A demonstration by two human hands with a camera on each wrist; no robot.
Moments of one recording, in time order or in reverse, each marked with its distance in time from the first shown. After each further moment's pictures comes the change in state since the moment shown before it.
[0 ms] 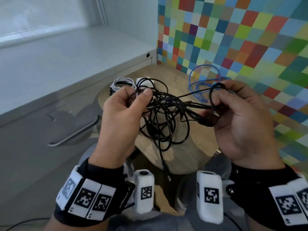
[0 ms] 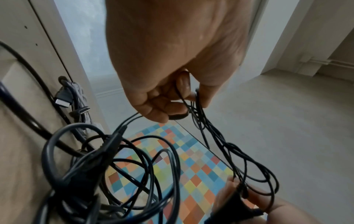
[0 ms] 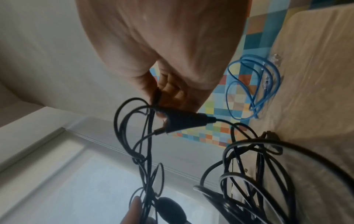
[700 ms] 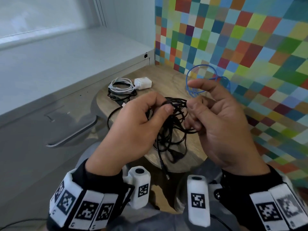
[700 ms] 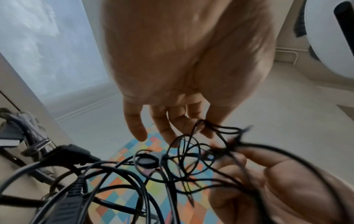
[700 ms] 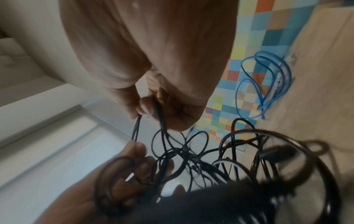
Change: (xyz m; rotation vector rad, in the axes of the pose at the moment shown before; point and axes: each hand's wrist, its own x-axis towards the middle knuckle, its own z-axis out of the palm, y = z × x) left_hand -0.014 0.014 0.006 0.618 -0.368 0.264; right_hand -0.018 0.008 0.014 -0.285 -0.257 -0.052
